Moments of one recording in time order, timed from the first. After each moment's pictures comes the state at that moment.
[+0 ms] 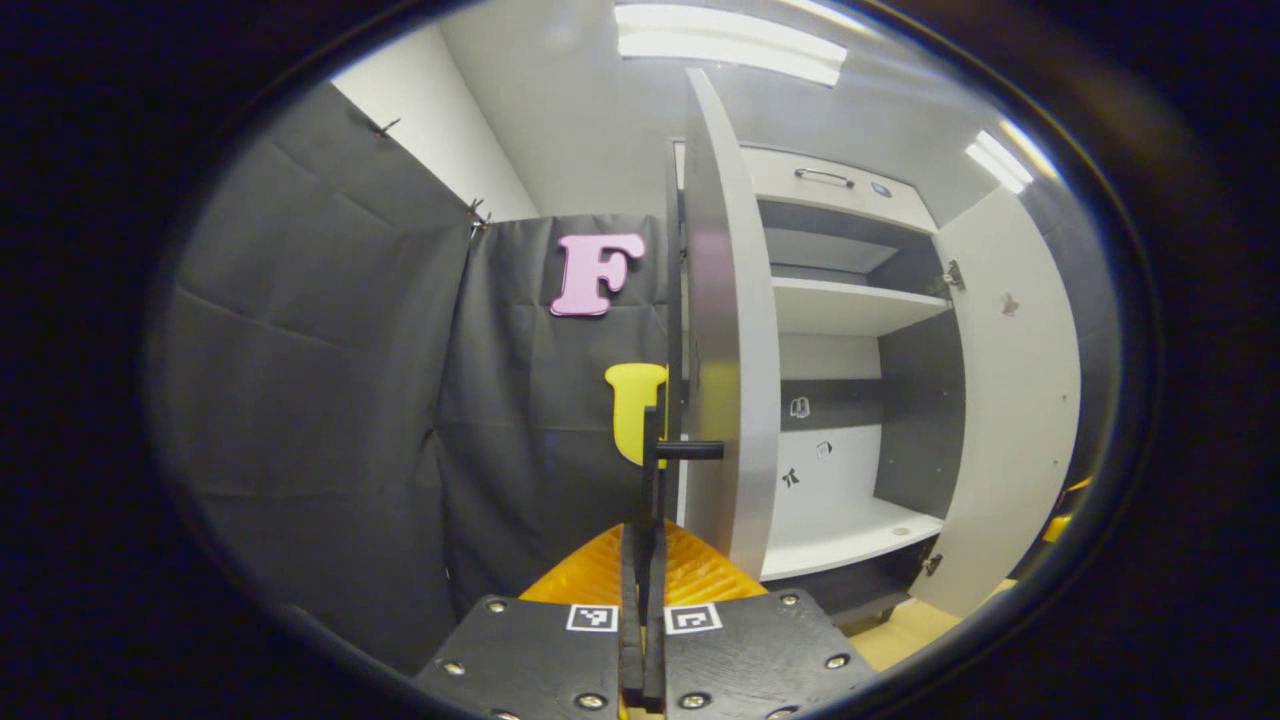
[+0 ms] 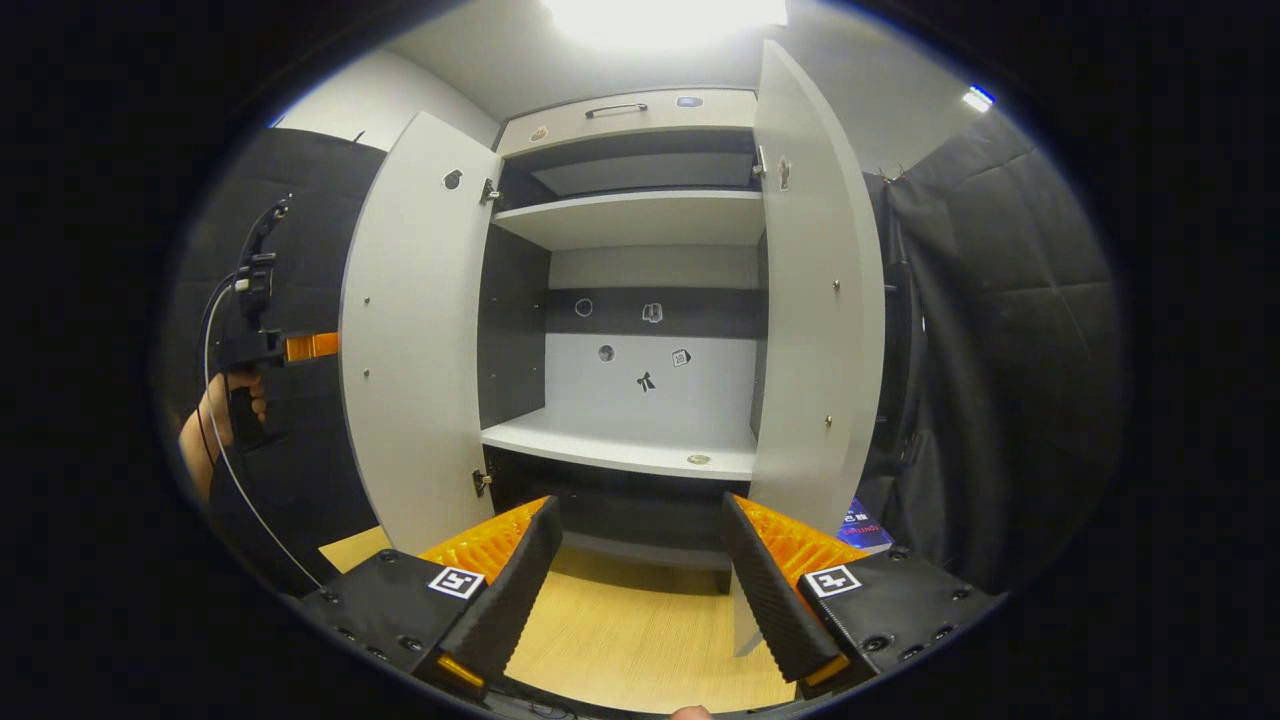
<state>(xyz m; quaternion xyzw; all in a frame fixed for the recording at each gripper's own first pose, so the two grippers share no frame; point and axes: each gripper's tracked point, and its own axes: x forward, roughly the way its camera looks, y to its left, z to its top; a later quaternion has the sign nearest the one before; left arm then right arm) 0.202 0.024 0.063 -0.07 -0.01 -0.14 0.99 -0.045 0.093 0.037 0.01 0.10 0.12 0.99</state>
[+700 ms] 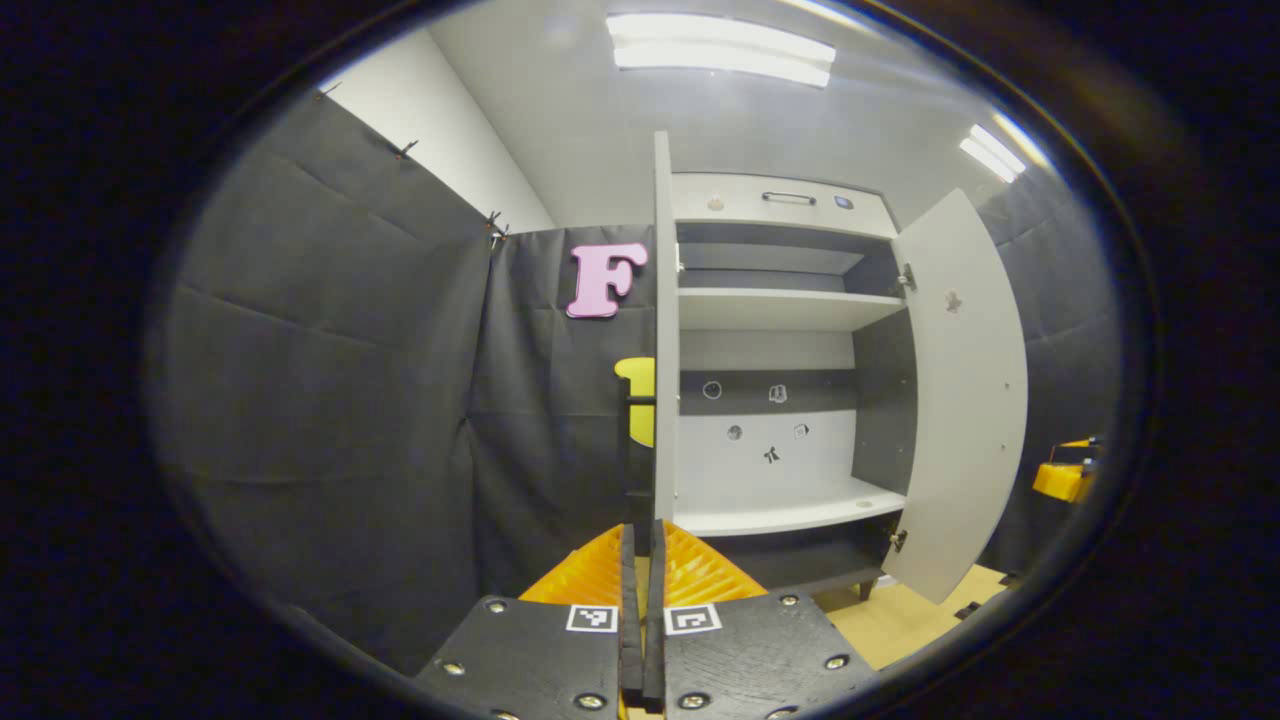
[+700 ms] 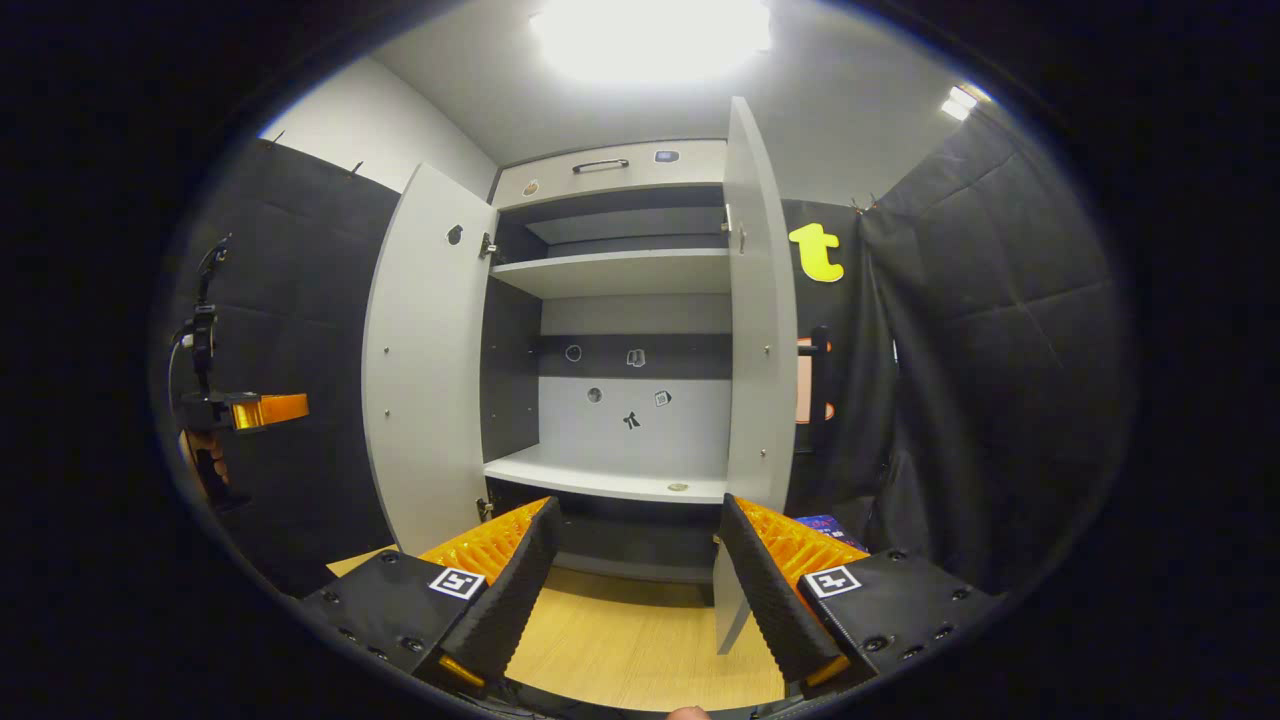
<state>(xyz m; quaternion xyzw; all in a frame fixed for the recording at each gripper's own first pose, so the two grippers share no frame) 0.059 0.026 0.060 -0.04 0.01 -0.13 0.99 -0.100 0.046 0.077 0.03 0.04 0.10 0.99</state>
